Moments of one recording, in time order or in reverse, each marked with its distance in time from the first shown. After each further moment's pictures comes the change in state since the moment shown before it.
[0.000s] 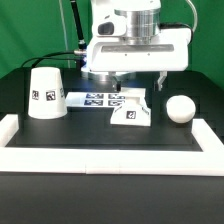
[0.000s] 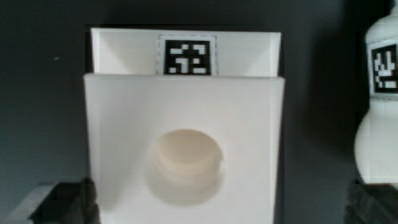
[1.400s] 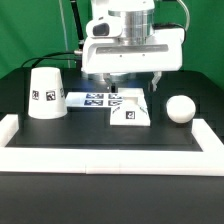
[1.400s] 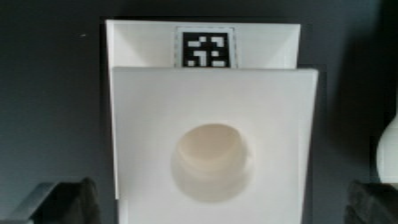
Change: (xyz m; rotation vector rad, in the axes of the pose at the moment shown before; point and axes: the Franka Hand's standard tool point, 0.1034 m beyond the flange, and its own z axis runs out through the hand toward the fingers) arm 0.004 0.012 0.002 -0.001 0.012 -0.093
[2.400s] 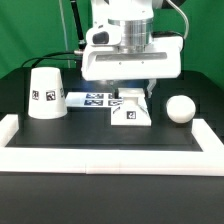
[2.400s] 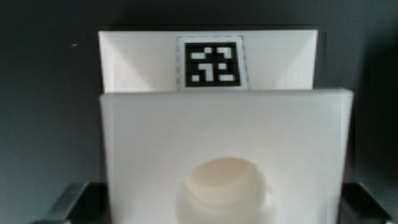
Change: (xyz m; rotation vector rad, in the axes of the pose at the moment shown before) arm -0.002 0.002 0.014 -0.003 -0.002 0.002
